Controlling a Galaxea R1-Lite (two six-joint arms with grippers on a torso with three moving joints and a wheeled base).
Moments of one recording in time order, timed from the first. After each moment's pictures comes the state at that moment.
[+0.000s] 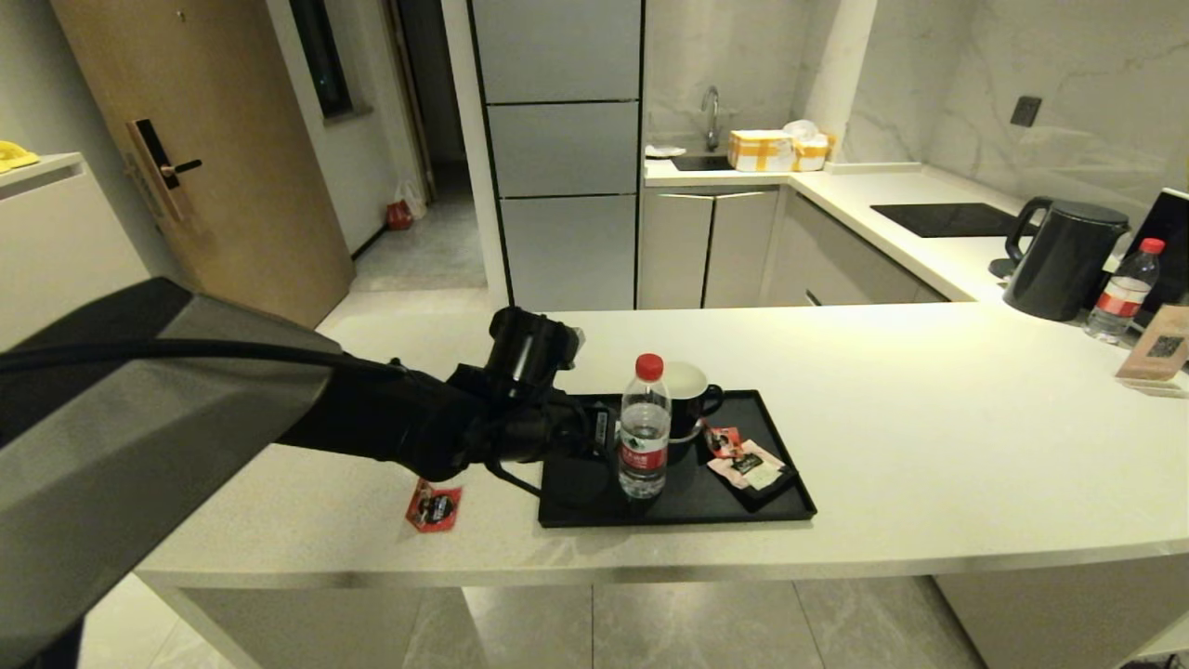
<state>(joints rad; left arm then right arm) -0.58 2.14 -1.31 -0.19 -0.04 -0.25 0.00 0.00 0.00 0.00 0.00 0.00</state>
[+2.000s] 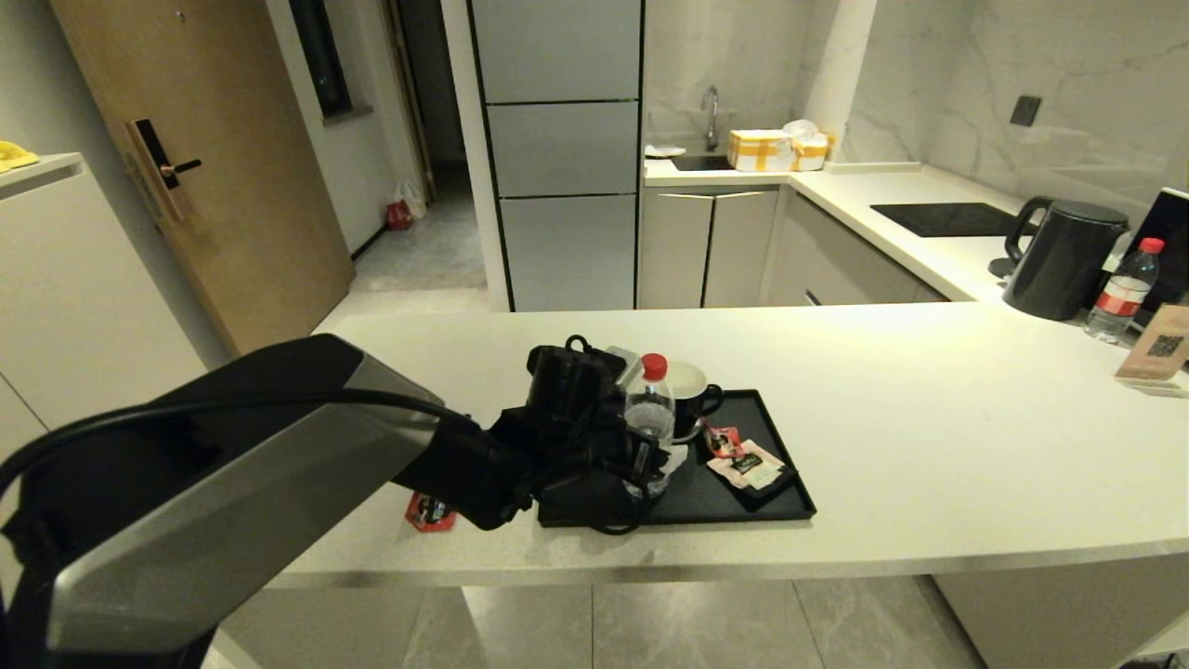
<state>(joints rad) -0.63 2.30 -1.30 -0.54 -0.13 -0.01 0.00 0.00 0.00 0.00 0.00 0.00</state>
